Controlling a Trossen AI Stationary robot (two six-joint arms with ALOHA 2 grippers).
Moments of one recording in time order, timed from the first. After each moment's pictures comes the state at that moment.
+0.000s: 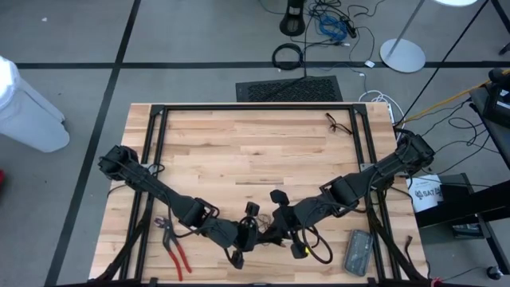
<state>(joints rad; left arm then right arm) -0.54 1.76 1.37 -0.05 -0.32 0.16 0.50 1.59 1.45 -0.34 0.07 0.27</state>
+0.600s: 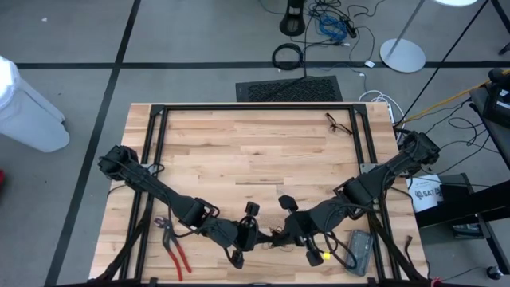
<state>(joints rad) -0.54 1.76 1.37 -0.05 -0.32 0.16 0.57 1.53 1.45 -0.34 0.08 0.26</state>
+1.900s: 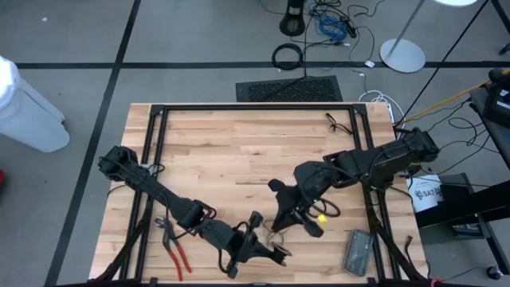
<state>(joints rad) -0.56 1.77 1.37 0.10 -0.17 0.30 0.32 1.52 1.51 -0.43 -0.39 0.22</state>
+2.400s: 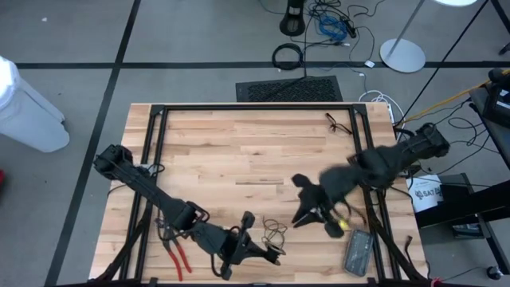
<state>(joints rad) -0.60 1.73 1.37 0.02 -0.25 0.29 0.40 1.38 1.51 -0.65 -0.25 0.25</state>
